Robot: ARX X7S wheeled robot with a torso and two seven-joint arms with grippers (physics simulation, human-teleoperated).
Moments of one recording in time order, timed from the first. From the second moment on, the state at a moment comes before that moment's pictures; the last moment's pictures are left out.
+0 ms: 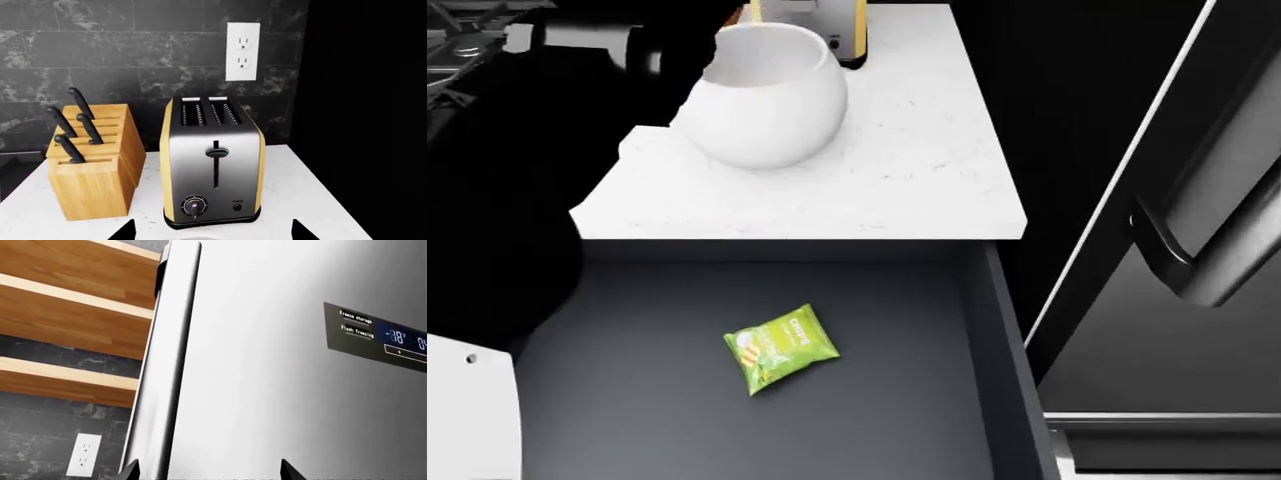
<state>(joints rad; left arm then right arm) -1.89 0.00 2.57 -1.31 -2.59 0.00 -0.01 -0.78 1.38 1.07 -1.05 0.95 -0.04 1.12</state>
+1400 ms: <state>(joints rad) -2.24 -1.01 2.48 0.68 -1.31 0.67 -0.90 -0.77 1.51 0.74 -1.05 0.84 -0.11 1.31</state>
